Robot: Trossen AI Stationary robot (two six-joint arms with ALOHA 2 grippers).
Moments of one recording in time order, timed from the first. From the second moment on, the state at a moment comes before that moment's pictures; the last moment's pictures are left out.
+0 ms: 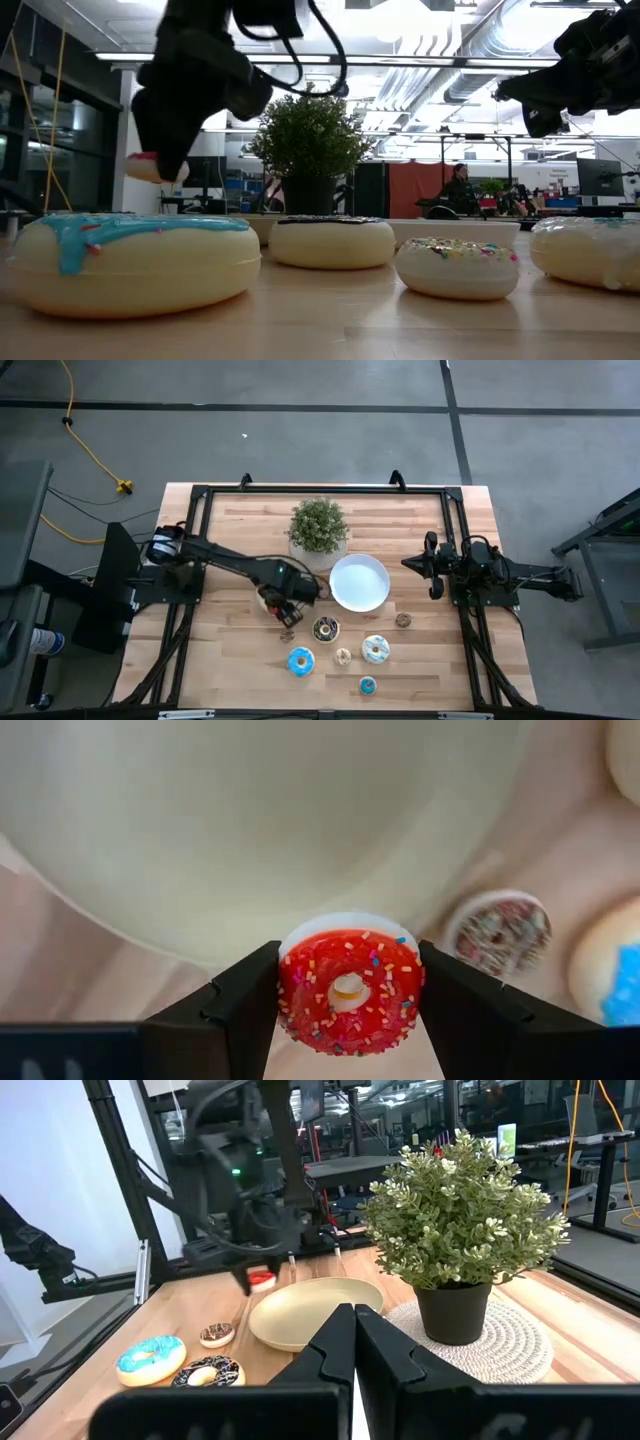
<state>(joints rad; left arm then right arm) -0.18 1.83 1.37 -1.14 0.08 -0.87 -0.12 0.01 0.01 0.03 -0.06 0.17</state>
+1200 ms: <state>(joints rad) -0.01 1.66 1.06 -0.93 -0.04 -0.33 -0.12 0.01 0.01 0.03 -0.06 0.17</state>
